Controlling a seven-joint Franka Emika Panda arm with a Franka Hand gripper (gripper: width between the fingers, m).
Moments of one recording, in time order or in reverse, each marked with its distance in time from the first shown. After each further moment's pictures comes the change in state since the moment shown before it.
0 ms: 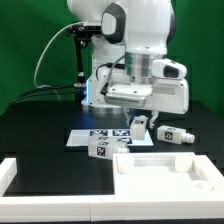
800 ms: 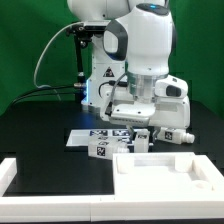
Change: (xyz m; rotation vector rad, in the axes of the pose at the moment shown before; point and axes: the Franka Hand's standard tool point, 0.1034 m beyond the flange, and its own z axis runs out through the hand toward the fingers) arm 0.008 -0.003 0.038 -0.004 0.081 -0.001
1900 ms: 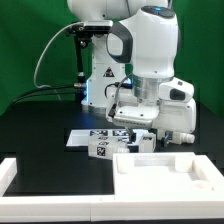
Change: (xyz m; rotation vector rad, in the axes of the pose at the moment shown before) arm -0.002 0.013 -0.002 0.005 0.008 0.124
